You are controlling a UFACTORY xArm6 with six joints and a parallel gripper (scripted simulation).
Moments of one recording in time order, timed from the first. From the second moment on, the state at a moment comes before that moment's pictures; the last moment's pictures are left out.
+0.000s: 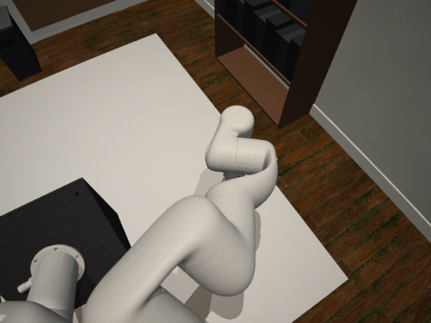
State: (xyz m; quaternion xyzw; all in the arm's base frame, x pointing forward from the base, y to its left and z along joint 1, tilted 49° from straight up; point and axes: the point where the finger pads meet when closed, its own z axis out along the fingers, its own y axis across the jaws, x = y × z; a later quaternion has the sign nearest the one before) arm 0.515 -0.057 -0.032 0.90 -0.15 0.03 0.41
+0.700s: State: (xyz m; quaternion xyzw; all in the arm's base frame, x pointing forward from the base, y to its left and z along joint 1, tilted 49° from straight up) arm 0.497 -0.052 -0.030 0.83 -0.38 0.14 0.39
